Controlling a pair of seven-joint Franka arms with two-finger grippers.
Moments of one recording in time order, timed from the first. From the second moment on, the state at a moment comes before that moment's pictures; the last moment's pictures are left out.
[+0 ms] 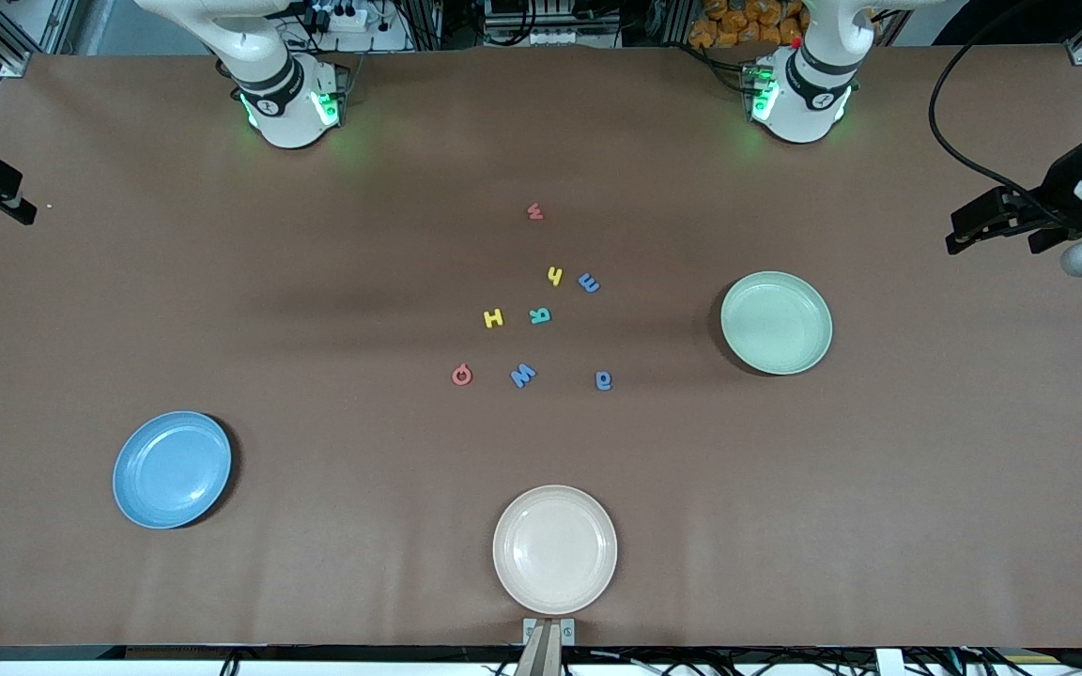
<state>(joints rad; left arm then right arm) -0.08 0.02 0.02 -1.55 -0.04 1.53 -0.08 0.01 -0.05 -0.09 -1.50 0.03 1.50 -0.11</state>
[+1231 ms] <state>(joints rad) -0.11 0.13 0.02 -1.55 -0.06 1.62 -0.08 0.01 -0.04 -0.08 -1.51 0.03 1.50 -0.11</state>
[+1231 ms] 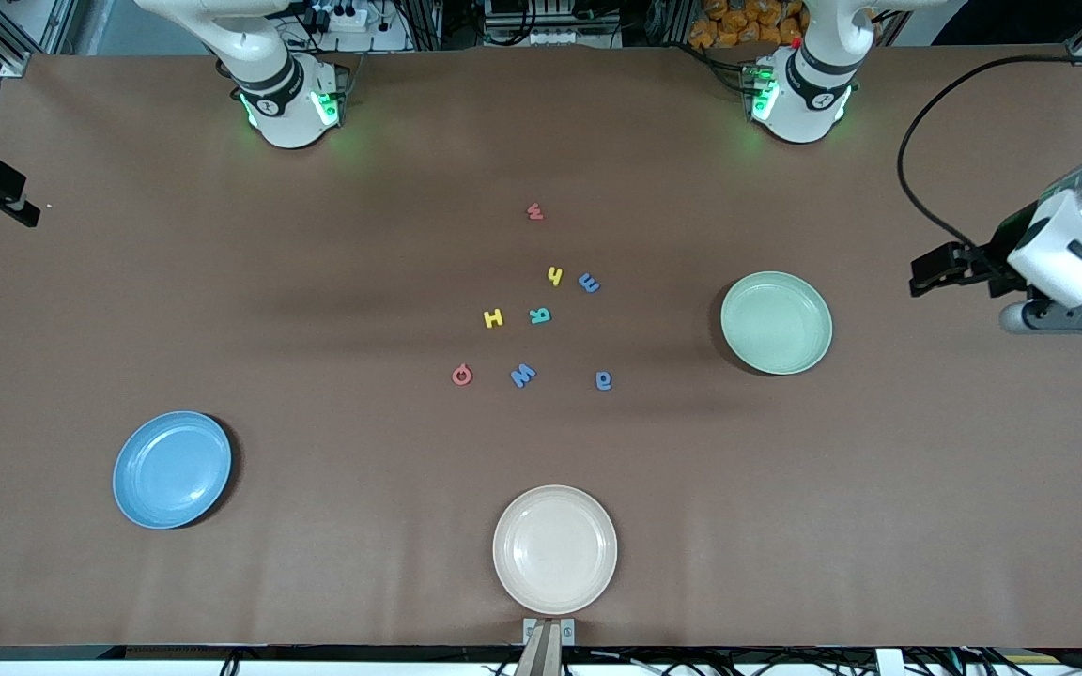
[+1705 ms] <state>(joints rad) -0.13 0.15 -0.03 -1.56 -0.03 1.63 -0.08 0.03 0.00 -0.07 -1.57 0.04 1.58 -0.11</state>
